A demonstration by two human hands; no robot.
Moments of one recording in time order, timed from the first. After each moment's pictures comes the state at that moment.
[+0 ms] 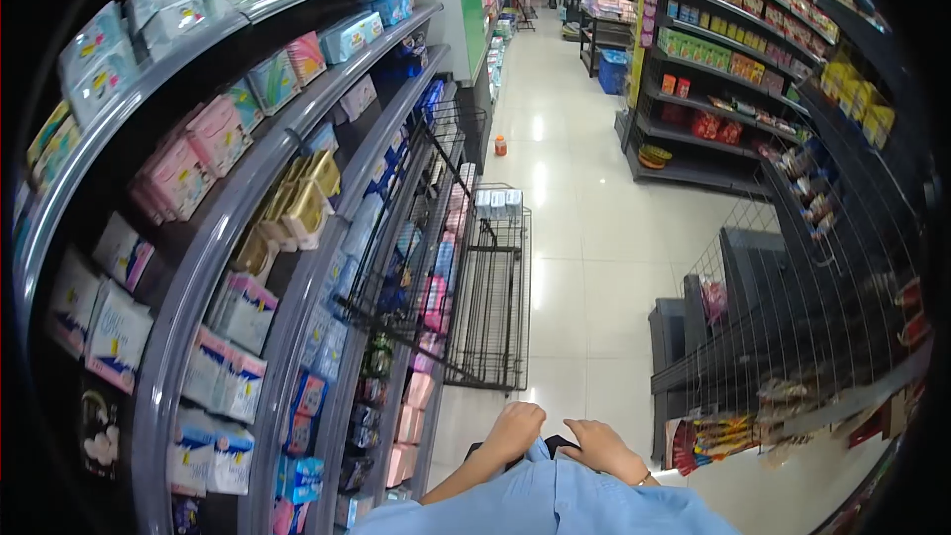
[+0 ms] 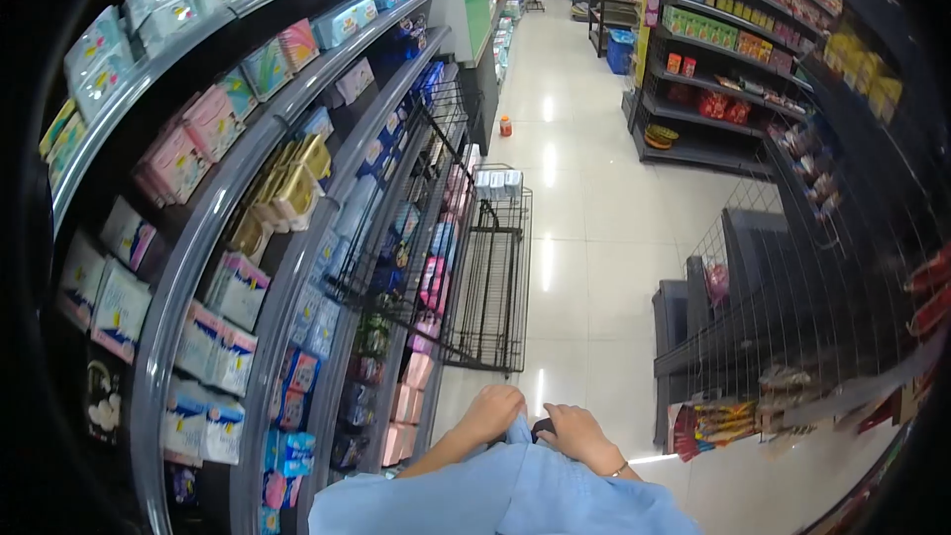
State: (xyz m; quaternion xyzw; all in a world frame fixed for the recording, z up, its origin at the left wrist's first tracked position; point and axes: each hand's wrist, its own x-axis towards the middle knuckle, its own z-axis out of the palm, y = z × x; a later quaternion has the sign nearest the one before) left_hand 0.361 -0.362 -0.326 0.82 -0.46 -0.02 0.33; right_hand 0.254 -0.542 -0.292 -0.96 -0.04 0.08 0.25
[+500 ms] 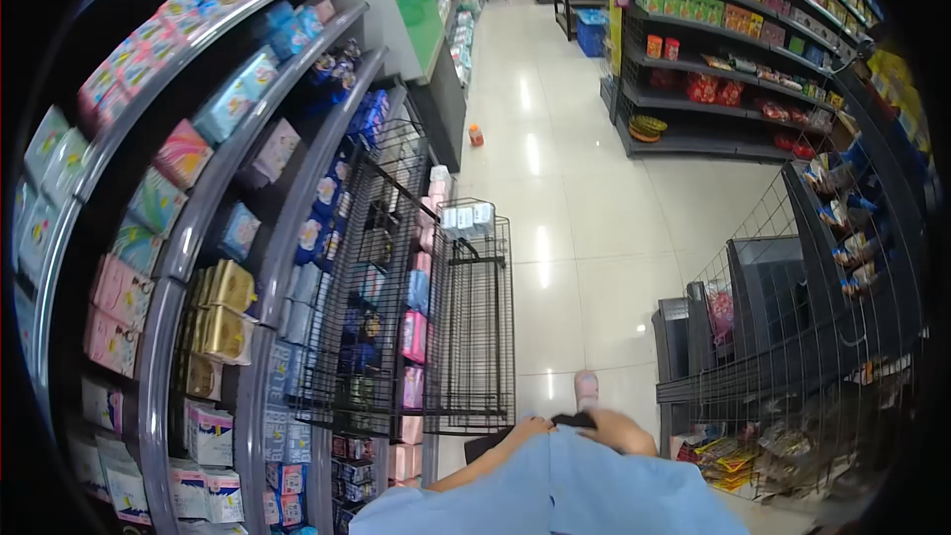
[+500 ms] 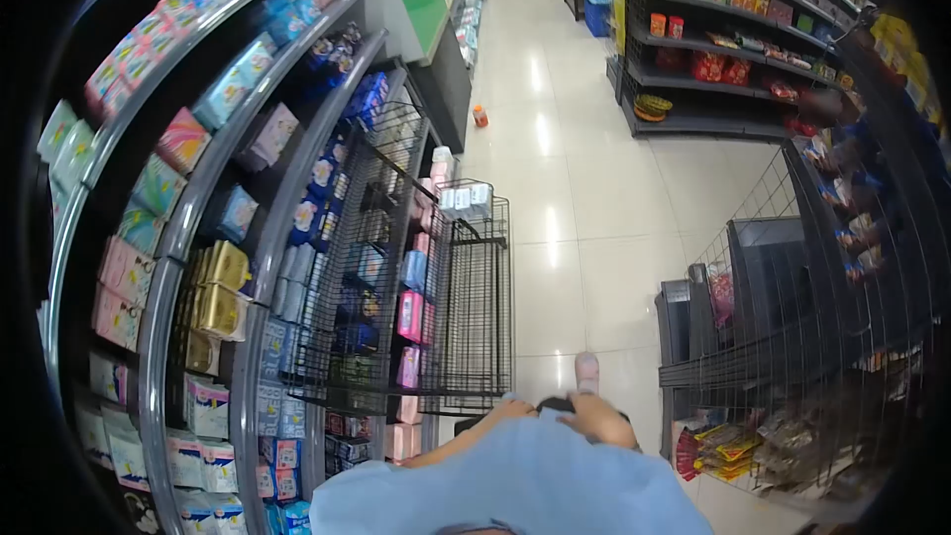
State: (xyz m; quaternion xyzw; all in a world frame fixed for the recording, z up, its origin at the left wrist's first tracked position) left_hand 0.510 -0.542 -0.425 0.76 -0.62 -0.13 0.14; right_hand 0.415 -0.753 -0.347 -0.88 0.10 0.25 0.39
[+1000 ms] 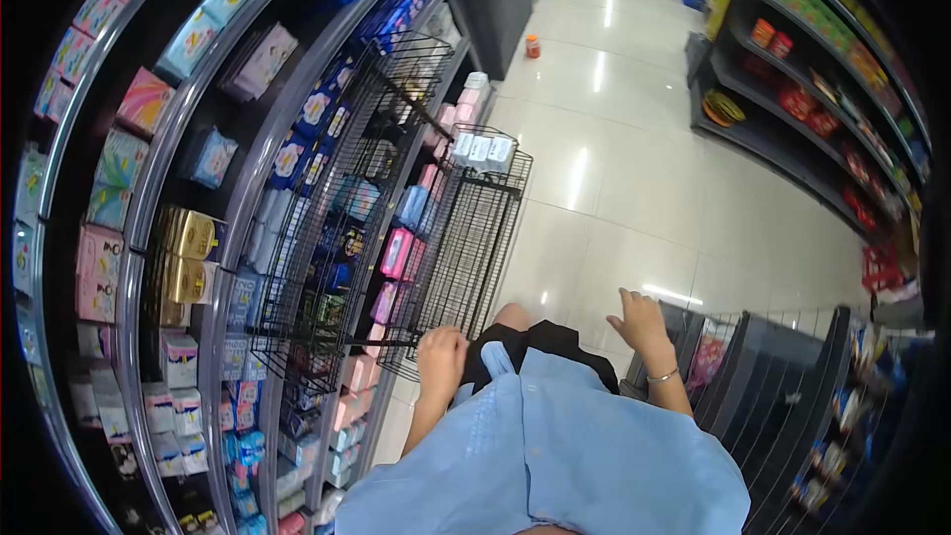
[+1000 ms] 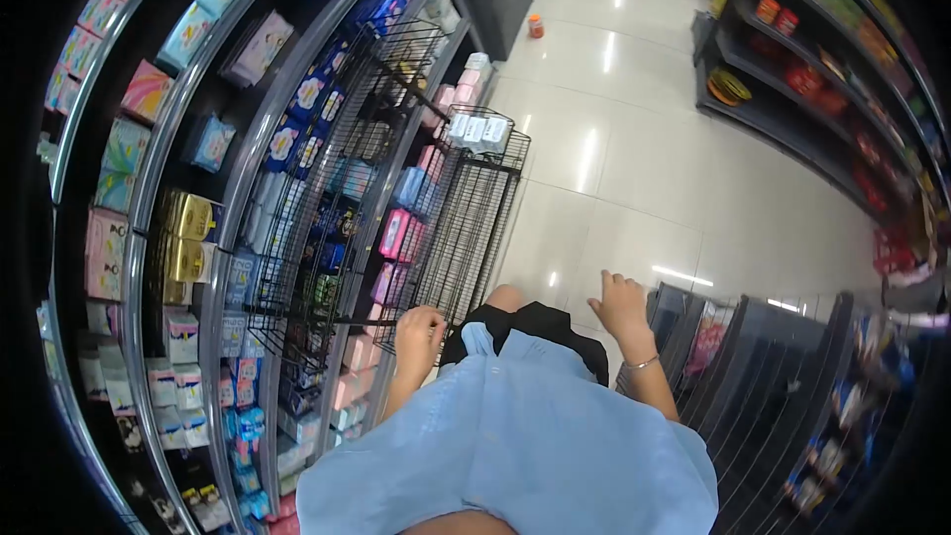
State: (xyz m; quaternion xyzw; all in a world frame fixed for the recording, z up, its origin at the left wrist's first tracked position) left_hand 0.637 -0.630 -0.314 0.96 -0.11 0.04 0.25; right_hand 0.652 -0.991 -0.332 -0.99 -0.01 0.09 0.12
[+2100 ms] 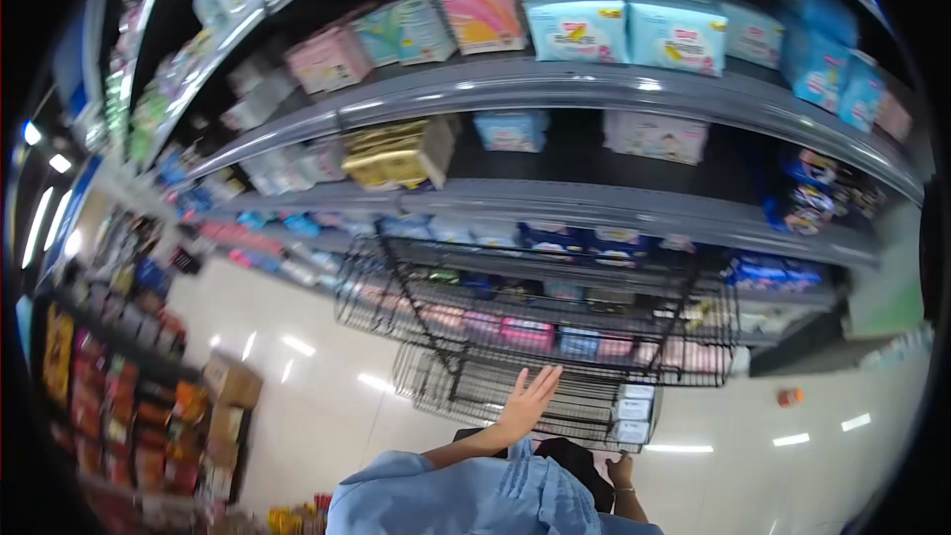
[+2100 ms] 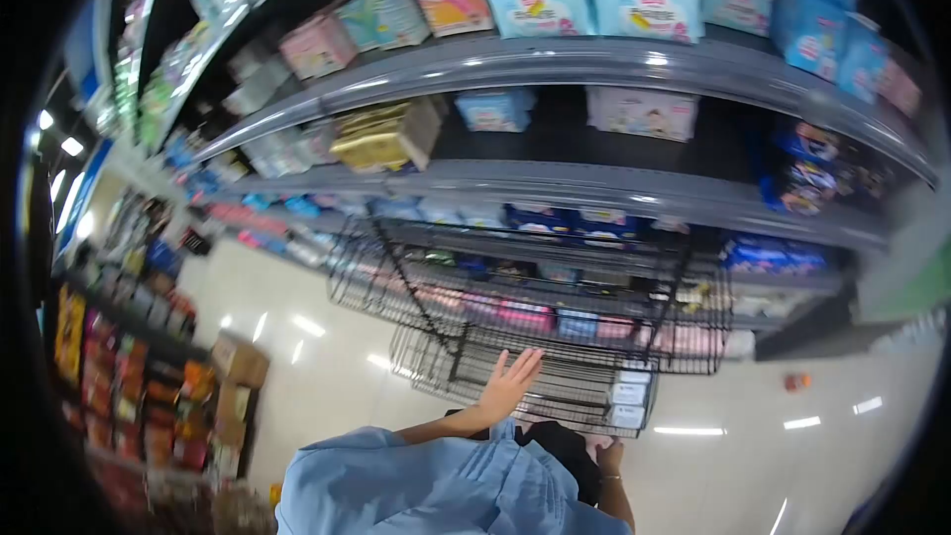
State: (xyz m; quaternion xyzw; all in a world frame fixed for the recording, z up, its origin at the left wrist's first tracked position) left_hand 0.990 -0.666 -0.377 0.94 0.32 0.03 -0.09; right_hand 1.201 -0.902 -0.634 -0.86 -0.28 0.35 0.24
